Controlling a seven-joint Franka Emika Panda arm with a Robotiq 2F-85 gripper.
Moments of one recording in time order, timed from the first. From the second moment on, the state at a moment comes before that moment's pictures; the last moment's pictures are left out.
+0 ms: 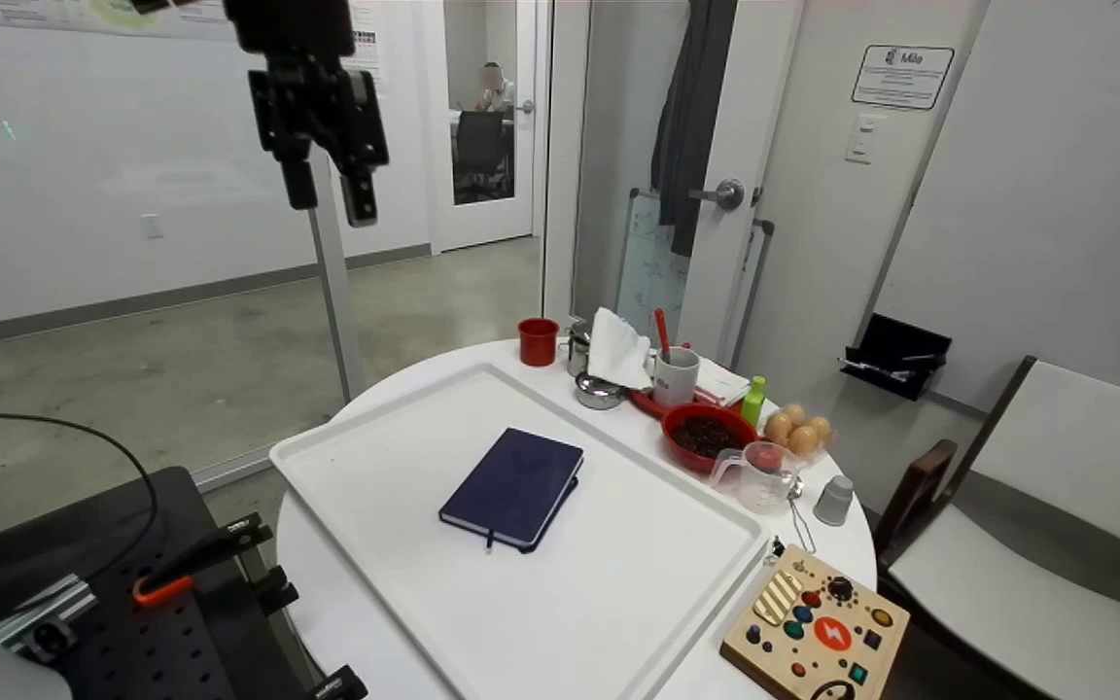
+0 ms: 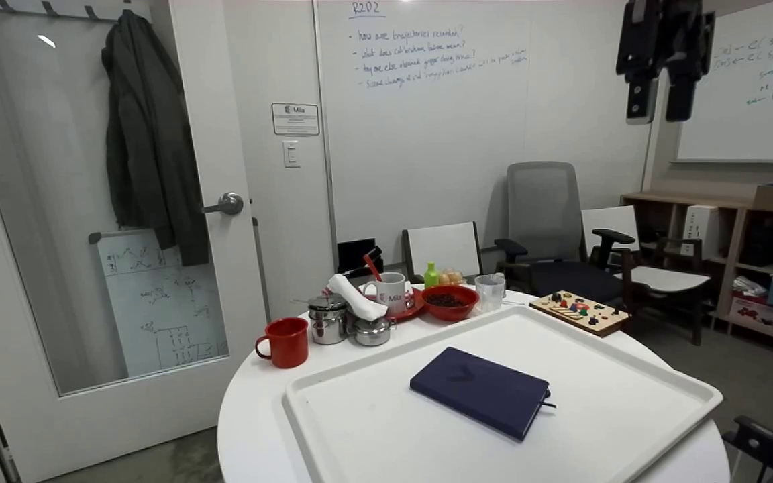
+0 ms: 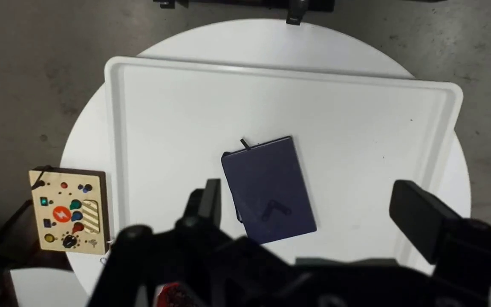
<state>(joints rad) 0.07 -0.66 0.13 -2.66 0.01 2.01 0.08</state>
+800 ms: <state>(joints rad) 0.05 -0.41 0.01 -2.57 0.05 2.02 -0.03</state>
